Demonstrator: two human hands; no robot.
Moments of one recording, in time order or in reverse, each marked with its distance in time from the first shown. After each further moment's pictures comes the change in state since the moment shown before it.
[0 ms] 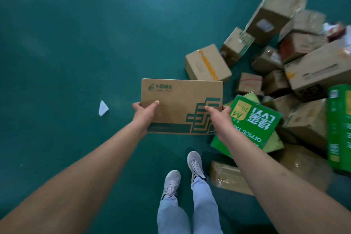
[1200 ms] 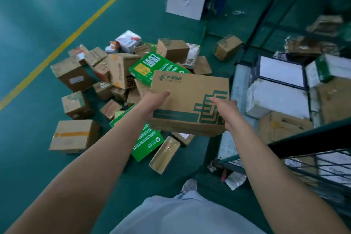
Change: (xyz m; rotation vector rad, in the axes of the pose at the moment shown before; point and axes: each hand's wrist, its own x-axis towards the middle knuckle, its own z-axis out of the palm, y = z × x) left_hand -0.534 -0.046 0.329 0.921 -0.771 0.566; right_hand -0.397 0.265 -0.453 0.898 0.831 0.088
